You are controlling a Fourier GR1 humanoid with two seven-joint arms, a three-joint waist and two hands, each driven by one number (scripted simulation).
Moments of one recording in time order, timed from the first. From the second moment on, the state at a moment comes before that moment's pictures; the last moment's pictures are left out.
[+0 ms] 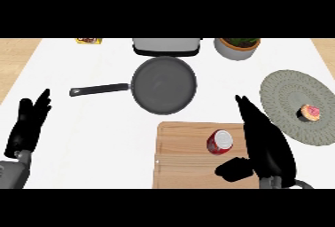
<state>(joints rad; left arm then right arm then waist) -0.15 0.52 -0.10 -1.27 0.14 0.25 0.21 -0.21 -0.25 0.45 -1.98 0.72 0.20 1.10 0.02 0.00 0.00</state>
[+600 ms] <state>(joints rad) -0.12 0.53 -0.07 -1.29 0.13 0.22 0.22 -0.29 -0.12 0.47 -1.79 0.79 0.27 1.12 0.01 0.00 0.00</state>
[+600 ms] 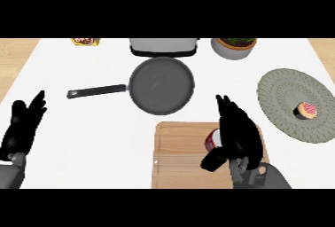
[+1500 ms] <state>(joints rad) -0.11 0.49 -0.01 -1.28 0.08 0.18 0.21 -0.25 -0.03 0.41 -1.66 0.90 0.33 1.05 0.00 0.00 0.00</state>
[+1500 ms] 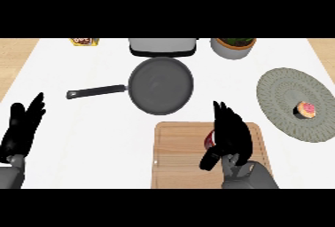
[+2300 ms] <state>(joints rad) -0.12 0.44 0.04 -1.31 0.02 0.15 0.24 -0.26 -0.03 0.37 -1.52 0.94 0.31 0.99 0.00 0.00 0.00</state>
